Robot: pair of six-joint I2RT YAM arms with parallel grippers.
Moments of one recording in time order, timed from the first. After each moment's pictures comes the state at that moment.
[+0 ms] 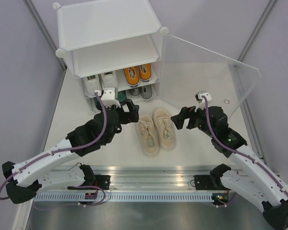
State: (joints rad) left arm -1.04 0.97 1.05 -0.36 -0.69 -0.56; right arm 0.49 0.79 0.74 -0.27 -0.10 0.36
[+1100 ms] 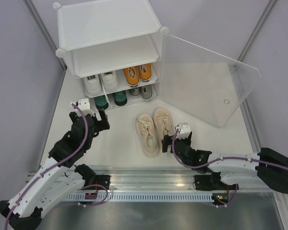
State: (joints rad) left arm -0.63 0.63 0.78 -0.57 -0.62 -0.38; right arm 1.15 1.06 0.28 0.23 0.72 0.61
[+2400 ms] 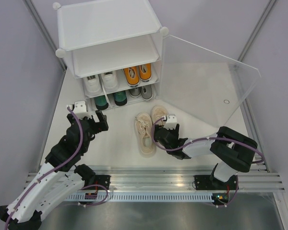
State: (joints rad) left arm -0.63 0.55 0.75 -0.55 -0.60 -0.36; right arm 1.01 1.62 0.54 0.36 0.72 0.67
